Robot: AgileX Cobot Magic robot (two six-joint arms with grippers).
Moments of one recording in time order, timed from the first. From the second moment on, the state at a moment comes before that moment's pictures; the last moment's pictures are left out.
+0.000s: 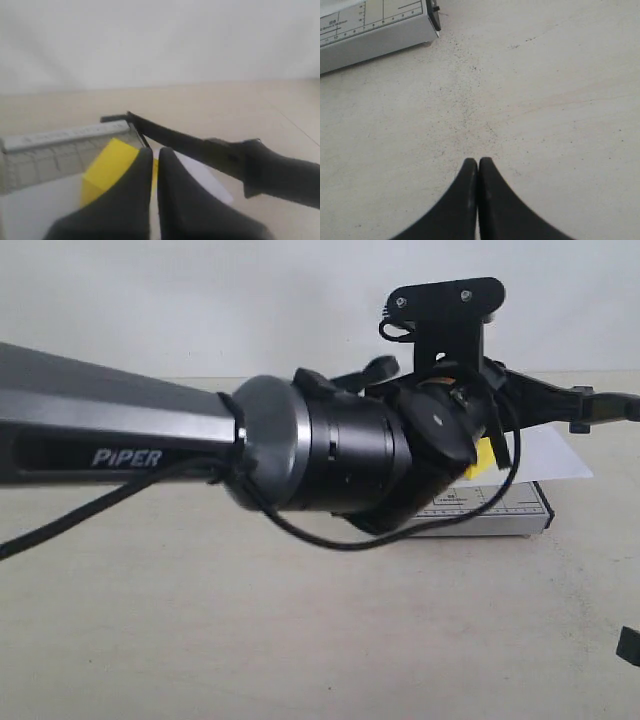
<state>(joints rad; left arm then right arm) -1.05 2.11 -1.52 -1.25 -0.55 0.81 0.07 0.98 0.00 -0.01 -0.18 0.33</state>
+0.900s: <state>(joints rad) -0.23 1.30 -0.54 -0.18 -0.23 0.29 0.07 0.98 0.00 -0.01 -0.18 0.32</state>
